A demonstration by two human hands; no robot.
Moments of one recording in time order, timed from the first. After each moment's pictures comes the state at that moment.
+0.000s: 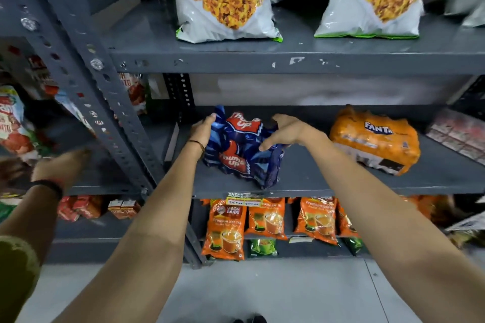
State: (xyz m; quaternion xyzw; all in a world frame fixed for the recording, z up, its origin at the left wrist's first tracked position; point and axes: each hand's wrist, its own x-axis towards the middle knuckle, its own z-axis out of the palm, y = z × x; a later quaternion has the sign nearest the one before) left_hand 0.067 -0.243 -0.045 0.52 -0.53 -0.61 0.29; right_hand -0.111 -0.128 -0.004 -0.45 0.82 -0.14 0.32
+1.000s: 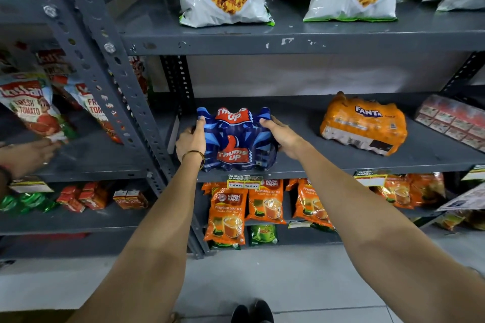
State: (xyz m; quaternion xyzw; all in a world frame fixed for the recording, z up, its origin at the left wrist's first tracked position) left_hand 0.105 -0.192 -0.066 0.65 -0.57 -0.40 0.29; right_hand -0.065 -0.085 -0.043 -0.25 0.71 -0.48 0.45
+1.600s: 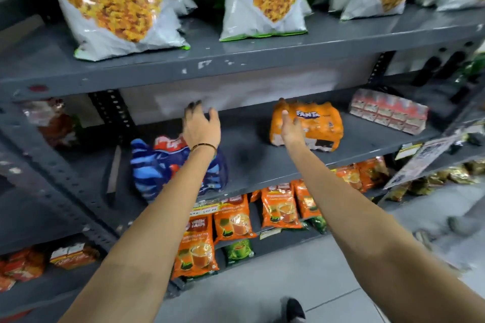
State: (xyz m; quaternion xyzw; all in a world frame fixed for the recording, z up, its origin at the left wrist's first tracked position) left_hand -0.039 -0.154 -0.015 0.48 -0.76 -0.27 0.35; right_hand -0.170 -0.024 -0.029 -0.08 0.80 -0.56 0.19
